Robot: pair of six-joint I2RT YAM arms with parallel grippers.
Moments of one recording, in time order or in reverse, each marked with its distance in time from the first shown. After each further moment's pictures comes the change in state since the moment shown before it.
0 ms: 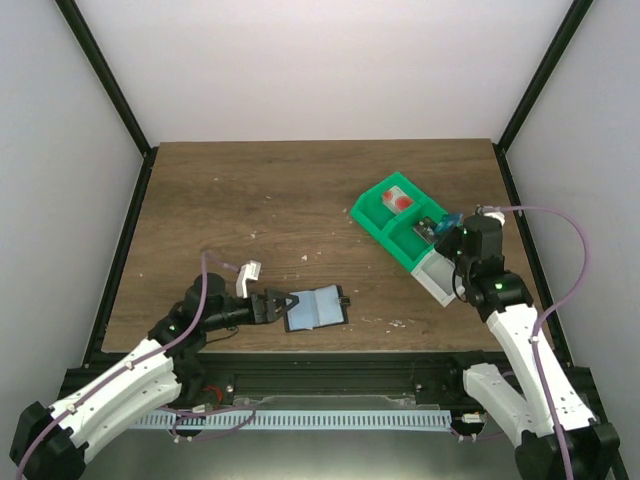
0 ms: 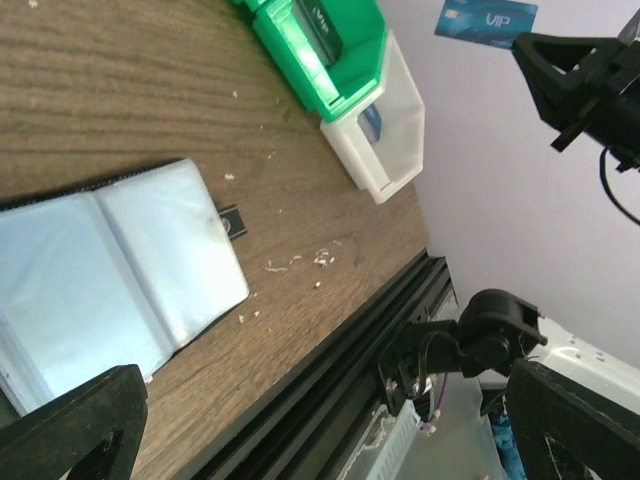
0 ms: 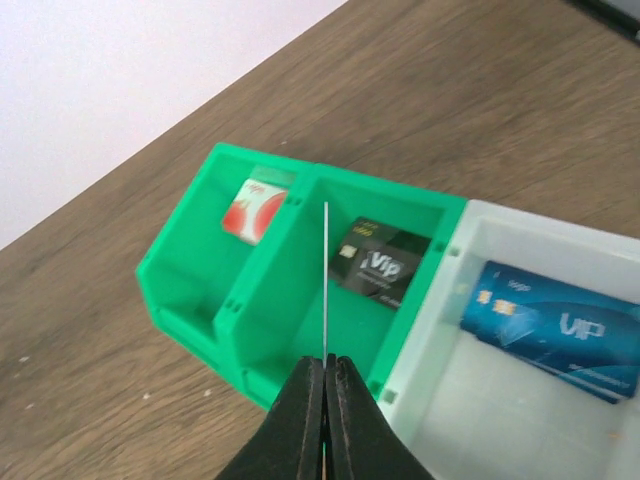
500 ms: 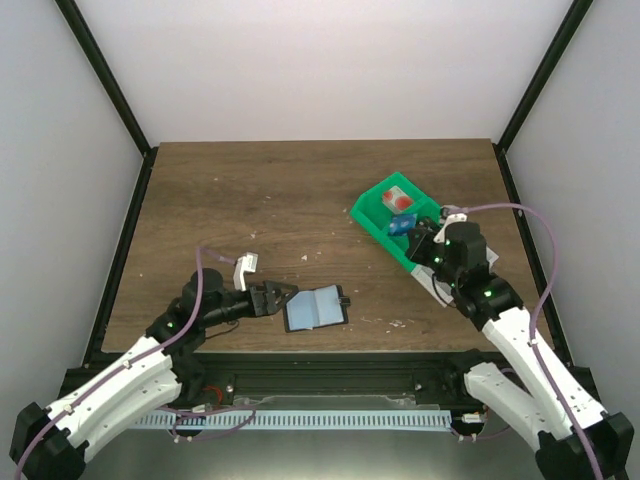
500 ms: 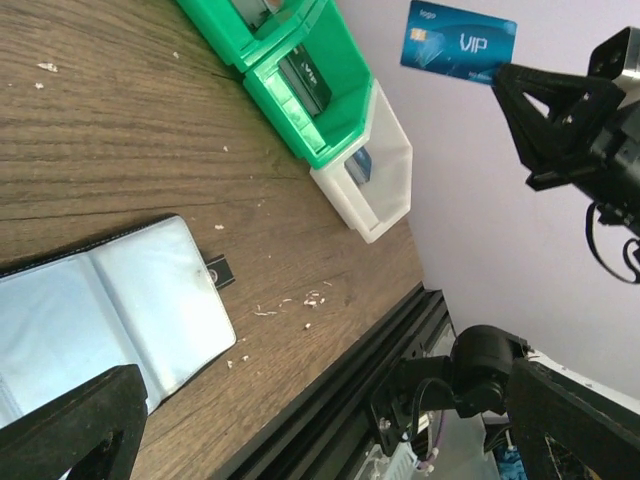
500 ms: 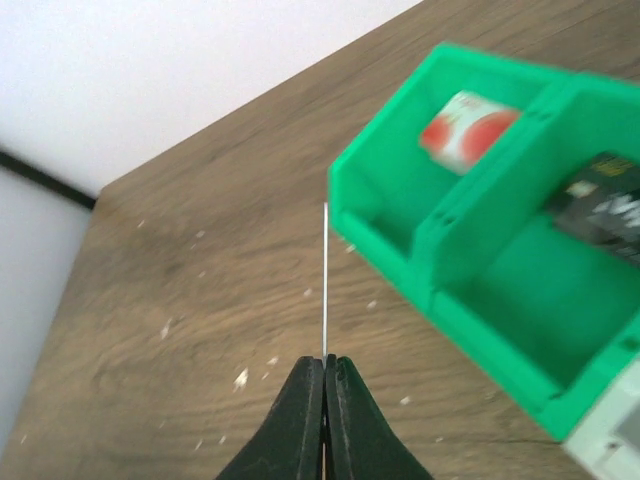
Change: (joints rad) left arm 0.000 0.008 0.045 0.008 -0.055 -0.002; right arm 0.224 -0.023 -0.055 0.136 -0.202 0.020
